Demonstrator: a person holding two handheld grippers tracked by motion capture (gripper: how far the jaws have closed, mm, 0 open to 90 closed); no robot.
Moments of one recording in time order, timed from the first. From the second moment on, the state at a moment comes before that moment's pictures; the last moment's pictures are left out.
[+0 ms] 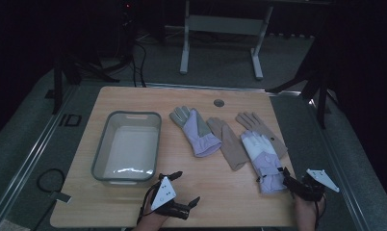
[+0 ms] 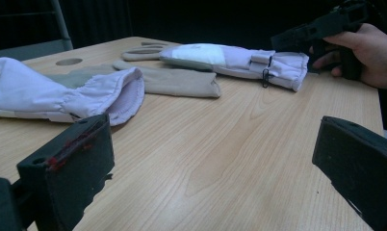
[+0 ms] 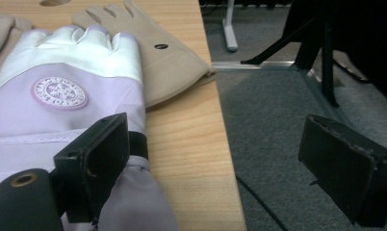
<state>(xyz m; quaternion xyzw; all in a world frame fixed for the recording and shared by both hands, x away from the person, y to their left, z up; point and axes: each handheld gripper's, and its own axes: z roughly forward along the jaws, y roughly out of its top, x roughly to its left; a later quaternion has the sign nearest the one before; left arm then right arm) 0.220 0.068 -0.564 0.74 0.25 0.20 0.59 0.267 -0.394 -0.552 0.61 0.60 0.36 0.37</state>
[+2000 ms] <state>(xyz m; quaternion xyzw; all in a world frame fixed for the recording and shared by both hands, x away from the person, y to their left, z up) 0.222 0.068 -0.564 0.74 0.24 0.19 0.59 0.384 -0.248 -0.460 0.42 0.78 0.42 0.21</state>
